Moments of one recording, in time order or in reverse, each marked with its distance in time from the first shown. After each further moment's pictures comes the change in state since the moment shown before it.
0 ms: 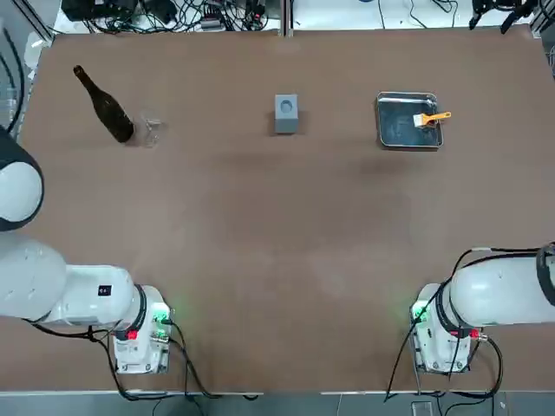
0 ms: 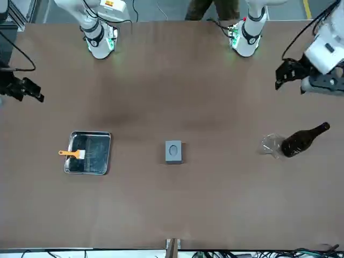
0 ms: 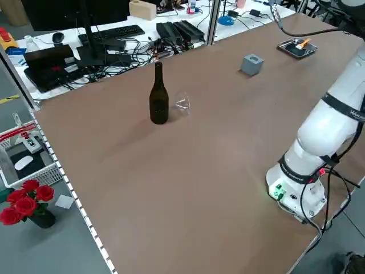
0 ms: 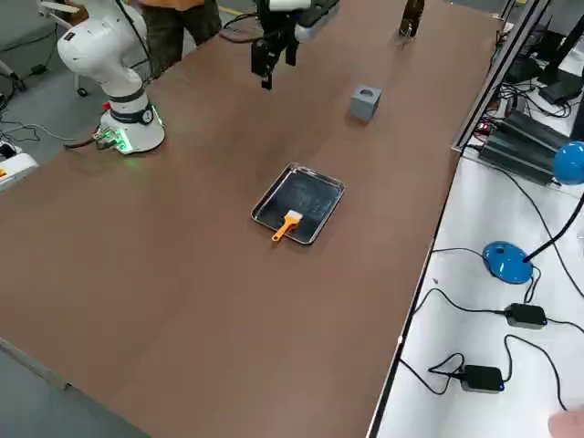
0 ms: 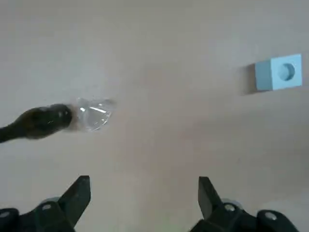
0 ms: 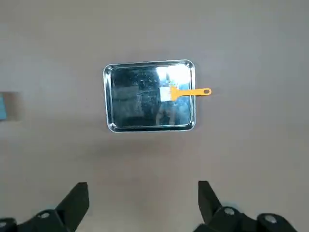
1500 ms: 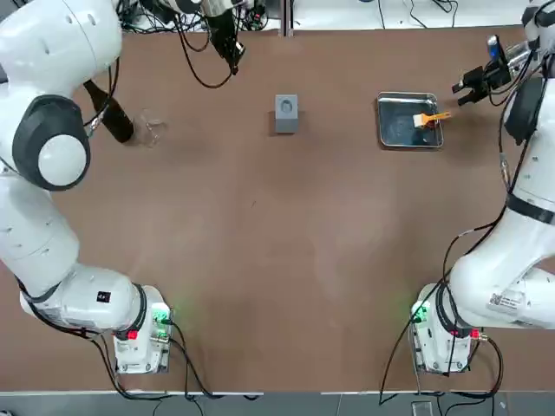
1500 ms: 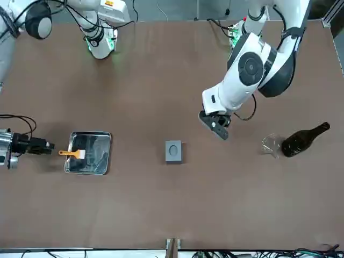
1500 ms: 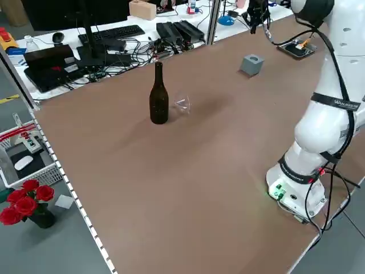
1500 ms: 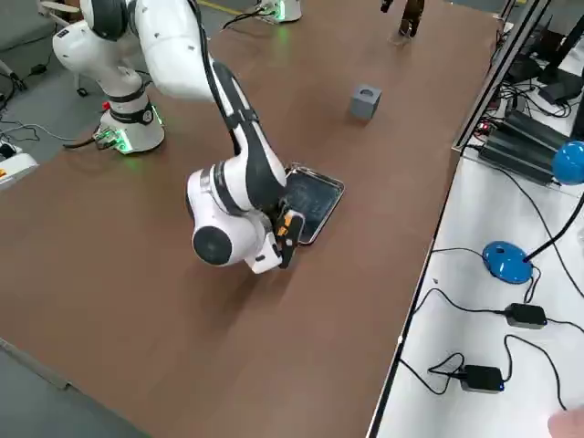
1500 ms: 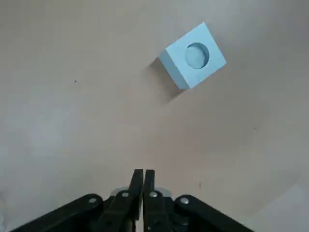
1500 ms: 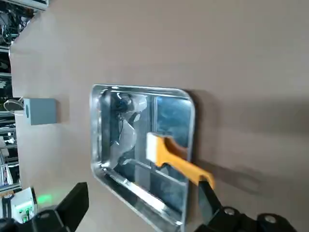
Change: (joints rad) left arm -0.117 0.352 -0.265 -0.054 0.053 0.357 0.046; right arm -0.238 0.868 -0.248 0.275 0.856 -0.071 -0.844
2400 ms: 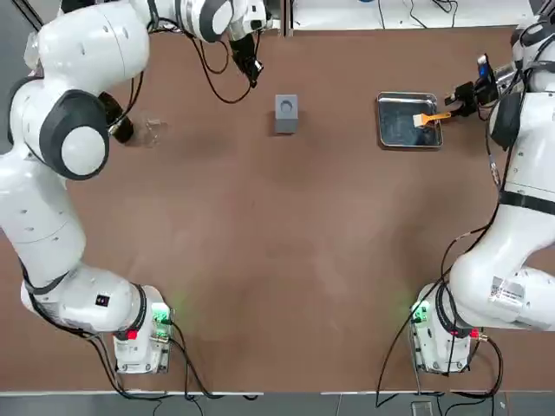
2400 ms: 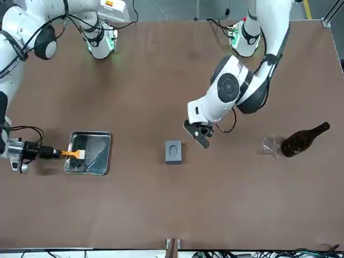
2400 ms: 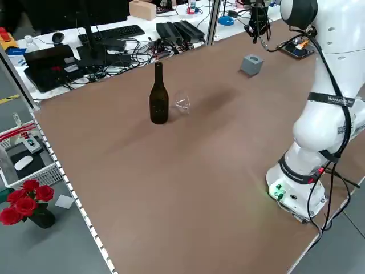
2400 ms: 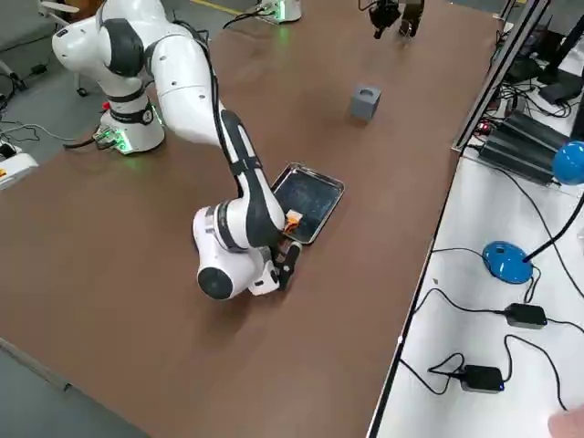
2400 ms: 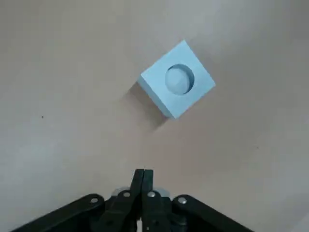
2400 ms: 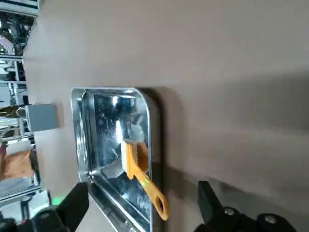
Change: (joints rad) left arm -0.069 0.127 -0.001 -0.001 0.073 0.190 0.002; right arm -0.030 0.170 -0.017 0.118 0.098 -0.090 0.017
